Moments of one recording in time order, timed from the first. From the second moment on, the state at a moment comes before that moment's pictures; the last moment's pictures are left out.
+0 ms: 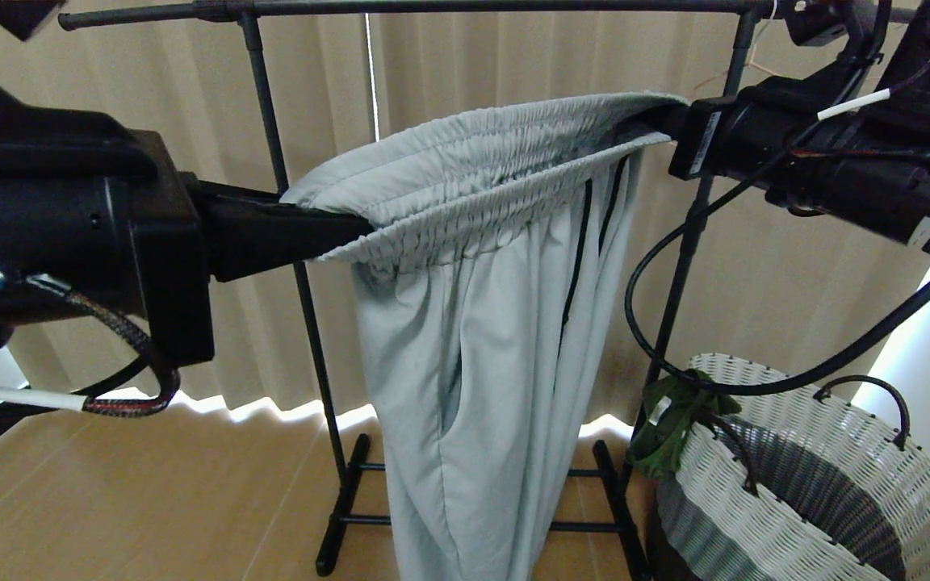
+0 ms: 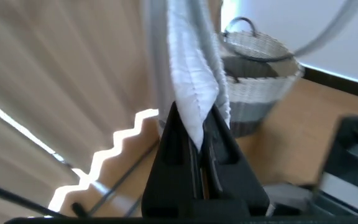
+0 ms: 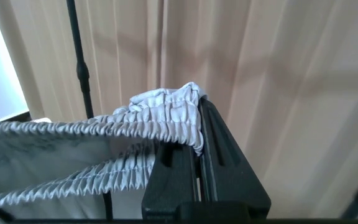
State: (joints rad) left arm -0.67 1.30 -1.22 0.13 -0.20 0.19; right arm 0.40 1.68 -1.31 -0.47 0.05 0.04
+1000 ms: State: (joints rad) left arm -0.68 1.64 -1.57 0.12 0.10 -0.01; right arm 0.51 1.21 -1.01 -0.17 0.07 0.03
